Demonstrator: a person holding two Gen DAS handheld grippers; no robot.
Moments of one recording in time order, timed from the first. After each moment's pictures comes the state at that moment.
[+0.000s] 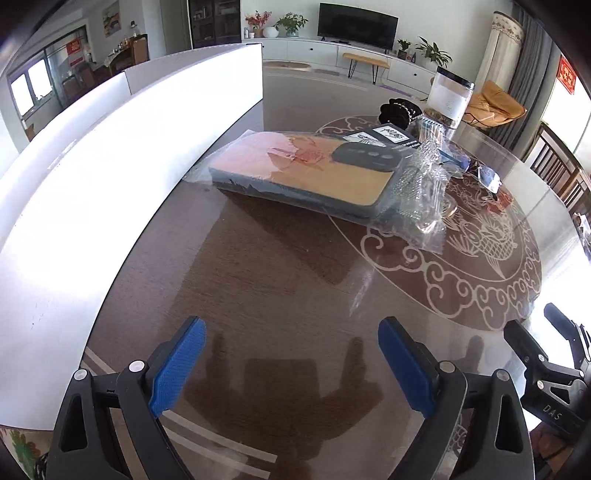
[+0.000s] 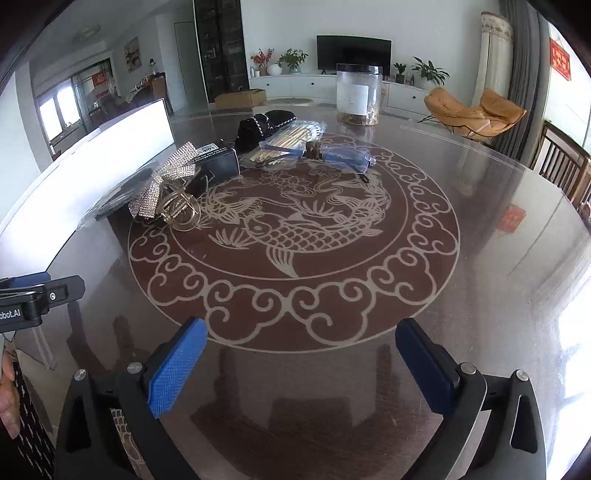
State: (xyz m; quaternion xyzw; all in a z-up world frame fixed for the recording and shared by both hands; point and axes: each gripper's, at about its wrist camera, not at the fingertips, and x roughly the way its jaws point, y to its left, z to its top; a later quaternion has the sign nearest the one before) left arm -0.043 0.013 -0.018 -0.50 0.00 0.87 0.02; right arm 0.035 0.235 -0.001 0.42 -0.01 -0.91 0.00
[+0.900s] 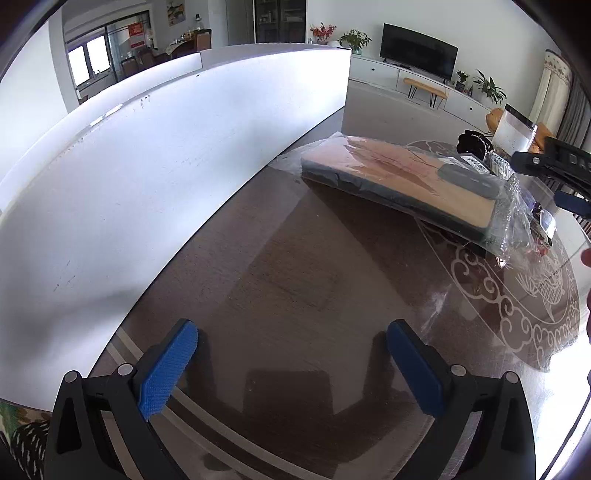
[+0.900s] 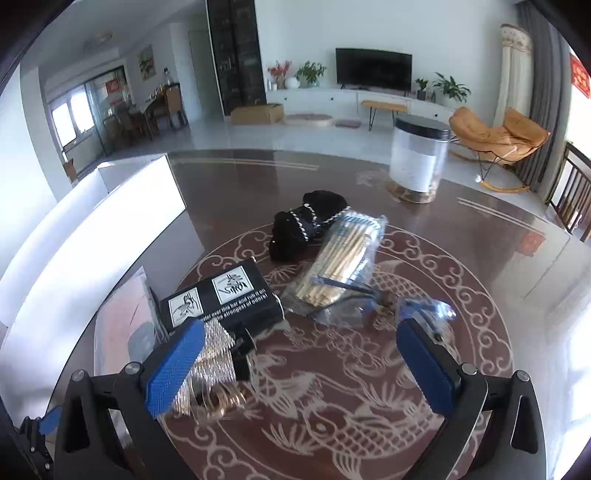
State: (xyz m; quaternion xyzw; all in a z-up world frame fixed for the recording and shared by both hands) left arm -0.044 -0.028 -0.041 -0.47 -0.05 0.88 -0.08; right arm -0.127 0.181 0.049 0.42 -0.01 -0.91 0.04
